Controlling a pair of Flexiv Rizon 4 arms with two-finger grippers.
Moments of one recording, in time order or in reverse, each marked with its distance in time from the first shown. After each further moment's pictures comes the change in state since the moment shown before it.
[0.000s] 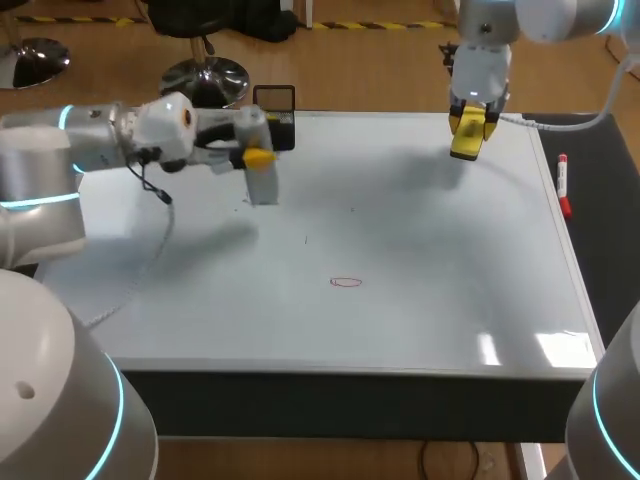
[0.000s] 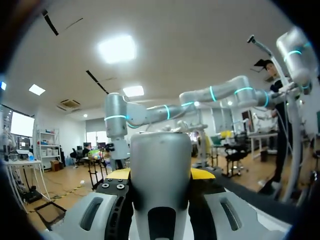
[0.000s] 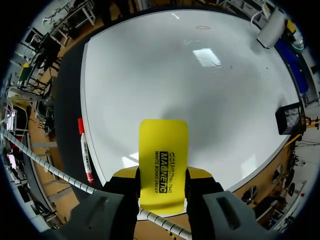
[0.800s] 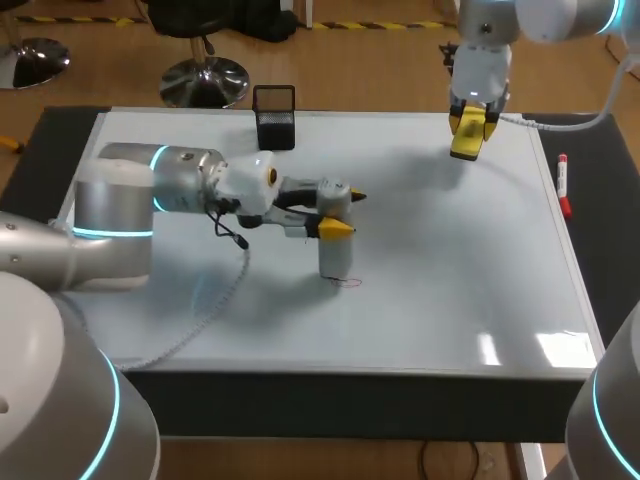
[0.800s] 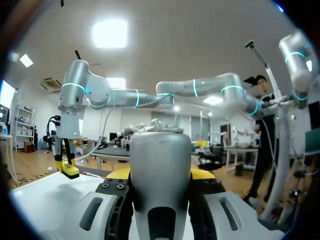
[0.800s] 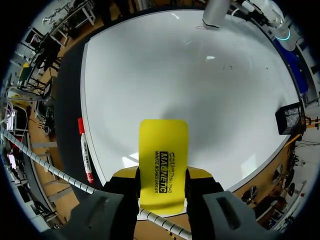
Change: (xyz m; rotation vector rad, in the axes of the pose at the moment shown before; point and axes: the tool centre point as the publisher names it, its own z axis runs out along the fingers) left arm 0.096 0.054 0.107 0.017 0.203 -0.173; right arm 0.000 0.000 0.000 0.000 0.000 0.000
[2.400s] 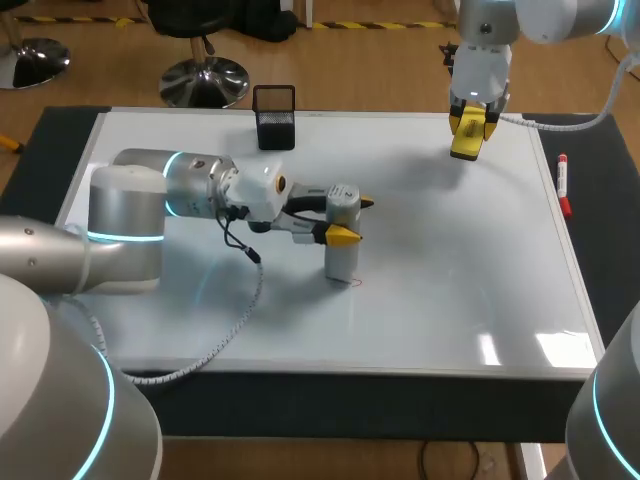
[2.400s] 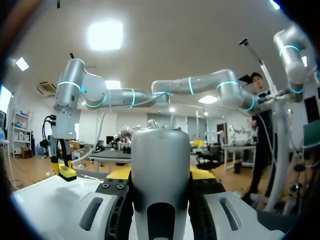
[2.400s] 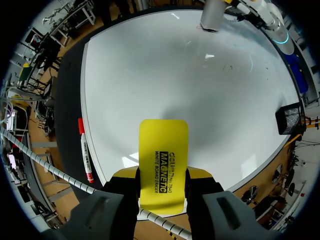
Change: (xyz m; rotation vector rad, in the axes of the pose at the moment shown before) left arm -0.004 0.009 0.006 0.017 0.035 0.047; right arm 0.000 0.000 0.000 0.000 0.000 0.000
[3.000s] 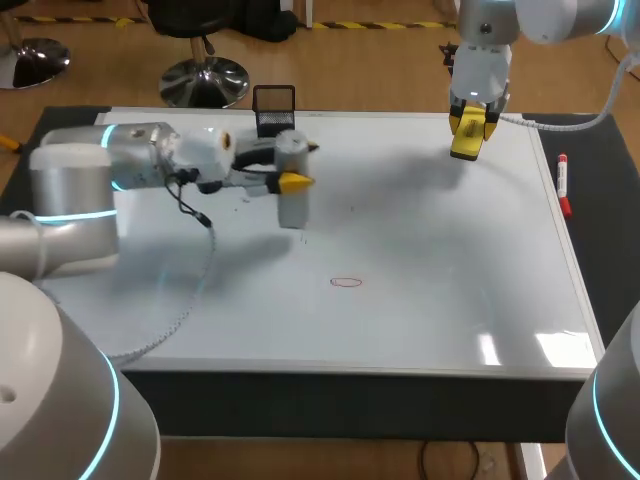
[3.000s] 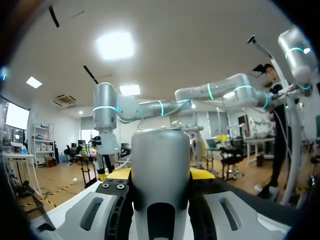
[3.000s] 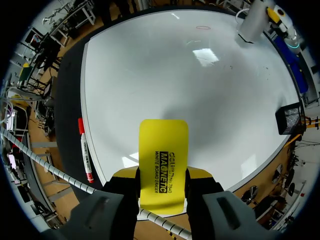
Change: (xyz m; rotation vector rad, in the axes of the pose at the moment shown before) left arm -0.057 -0.052 -0.095 -0.019 -0.219 0.090; right arm 0.000 0.000 0.000 0.000 0.000 0.000
